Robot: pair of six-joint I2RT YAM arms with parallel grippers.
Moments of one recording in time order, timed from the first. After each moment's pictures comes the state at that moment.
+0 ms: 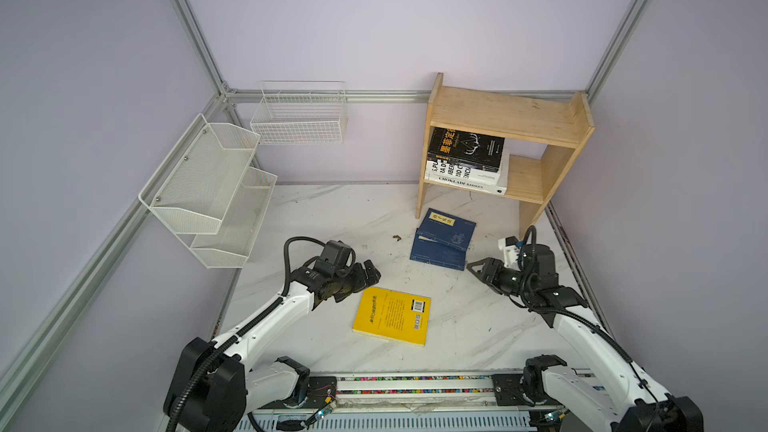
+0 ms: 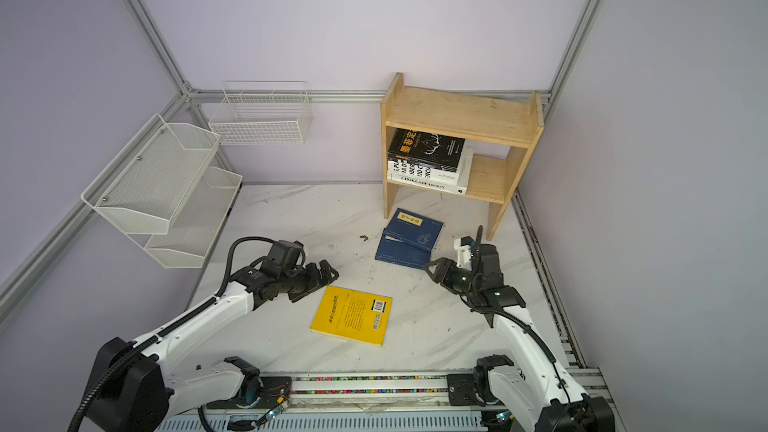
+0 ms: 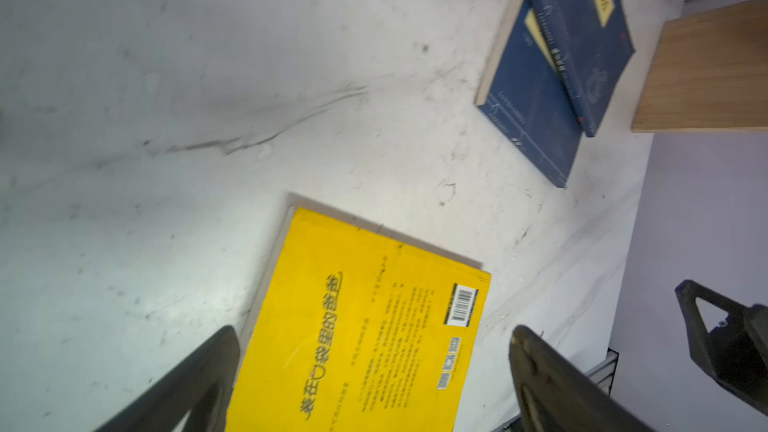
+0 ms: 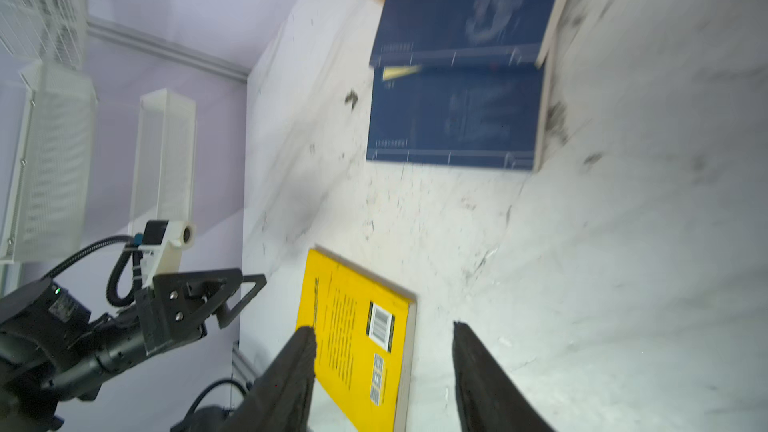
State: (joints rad) left arm -0.43 1.16 0.71 -0.52 0.20 -0.85; right arm 0.25 0.96 0.54 -0.29 -0.56 0.75
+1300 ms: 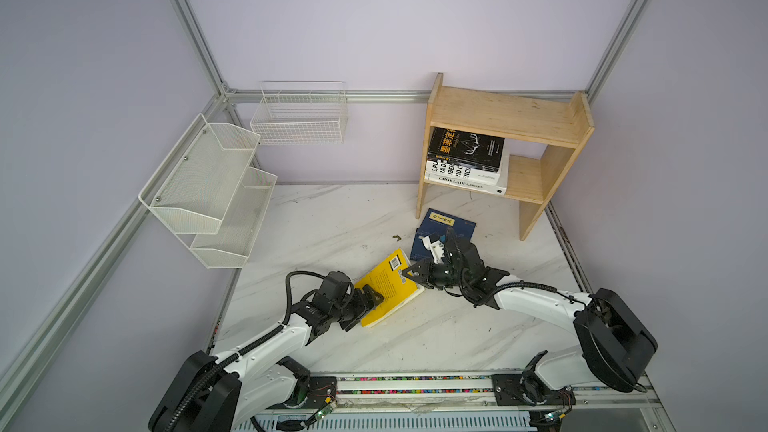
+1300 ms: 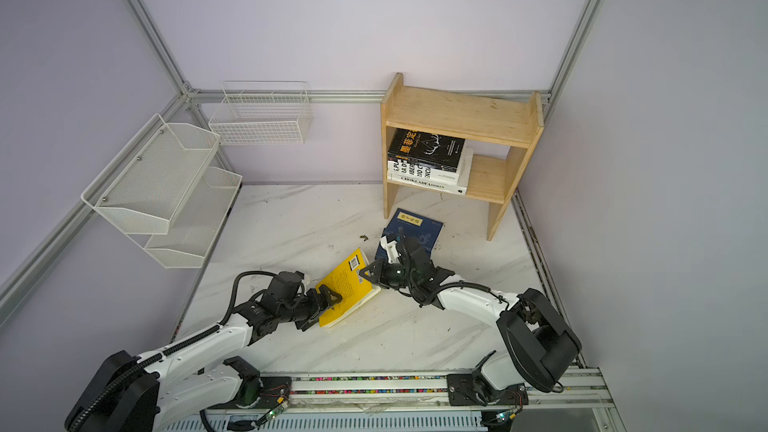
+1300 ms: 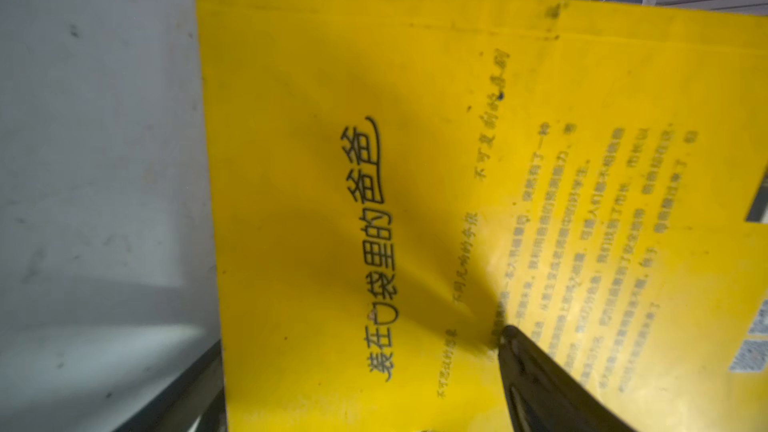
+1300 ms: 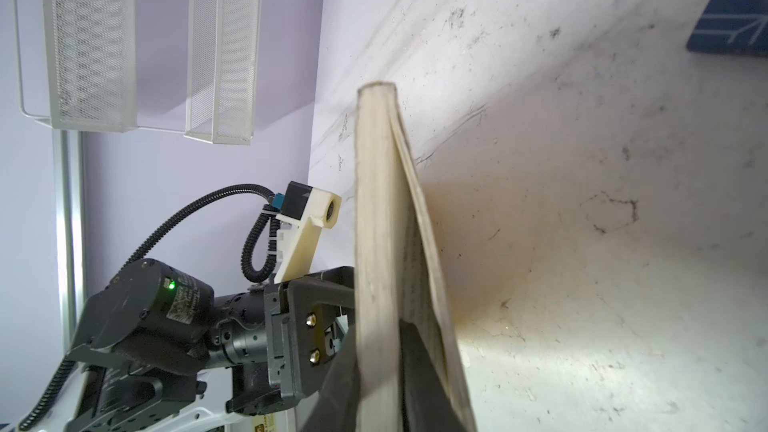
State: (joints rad) left arm -0.52 1.07 0.39 -0.17 0.31 -1.12; right arm 0.71 1.45 0.74 0.18 -0.50 1.00
